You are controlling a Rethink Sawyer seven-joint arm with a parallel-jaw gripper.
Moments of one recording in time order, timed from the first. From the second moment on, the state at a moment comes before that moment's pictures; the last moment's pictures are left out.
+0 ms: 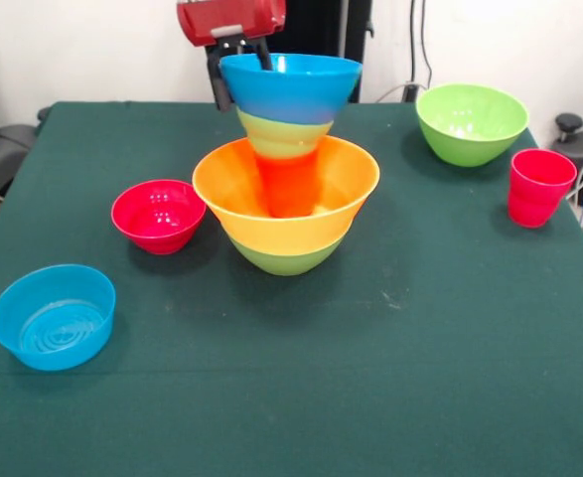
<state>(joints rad) -0.98 -0.86 0.70 2.14 -0.55 0.17 2.17</state>
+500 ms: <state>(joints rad) -0.92 -0.84 0.69 2.08 -0.55 0.17 2.17</state>
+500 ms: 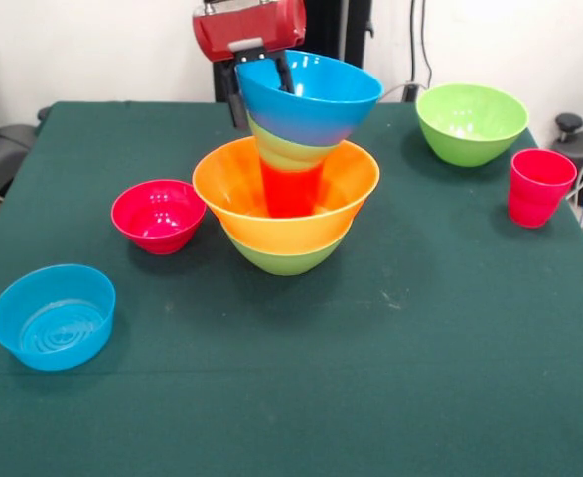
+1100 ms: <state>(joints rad) -0.92 -0.85 0.69 2.07 -0.55 0.17 2.17</state>
